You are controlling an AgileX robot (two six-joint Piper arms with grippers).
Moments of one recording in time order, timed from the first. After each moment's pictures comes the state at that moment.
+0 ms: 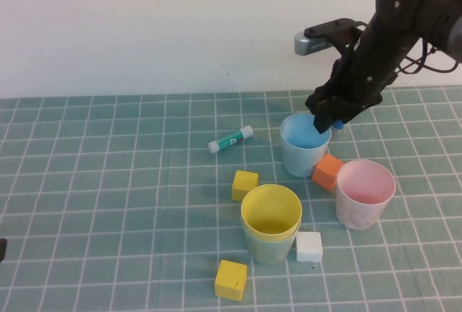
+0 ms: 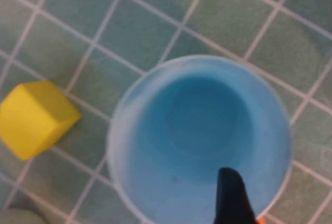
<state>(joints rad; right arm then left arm) 0.32 2.23 -2.03 0.18 1.19 -0.25 -0.65 0.44 -0.61 0.42 0.80 -0.38</state>
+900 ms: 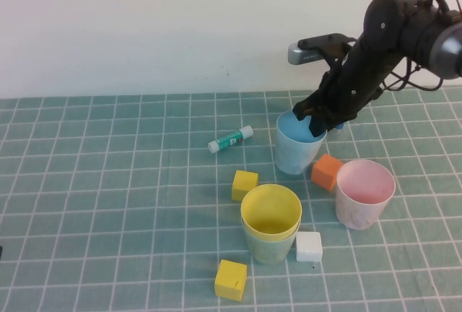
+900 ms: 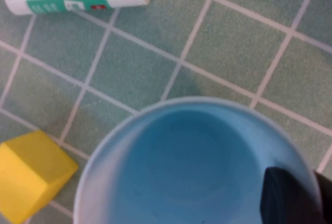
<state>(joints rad) 0.32 2.30 -2.03 0.24 1.08 -0.21 -0.65 0.44 -0.61 0.43 0.84 -0.37</state>
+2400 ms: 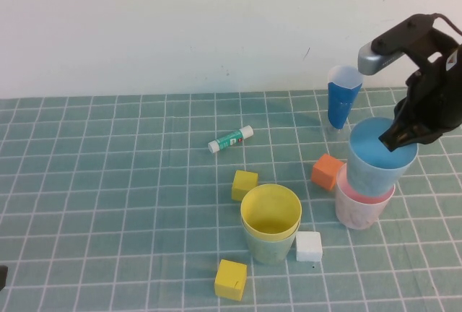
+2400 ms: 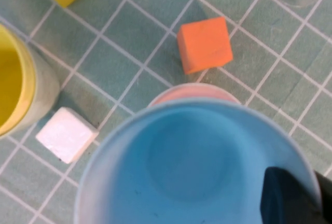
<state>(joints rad) 0.32 1.66 -1.39 0.08 0.97 -0.37 -0.65 0.44 -0.61 0.35 0.90 -0.40</state>
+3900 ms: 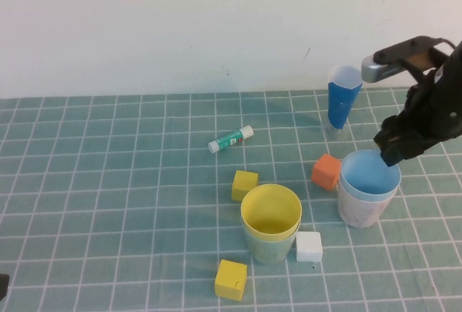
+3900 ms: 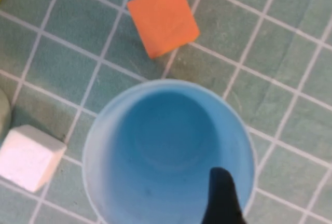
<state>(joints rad) 0.28 1.79 -1.43 0.06 1.00 -0.21 -0.65 0.44 -0.61 0.32 0.93 -0.40</state>
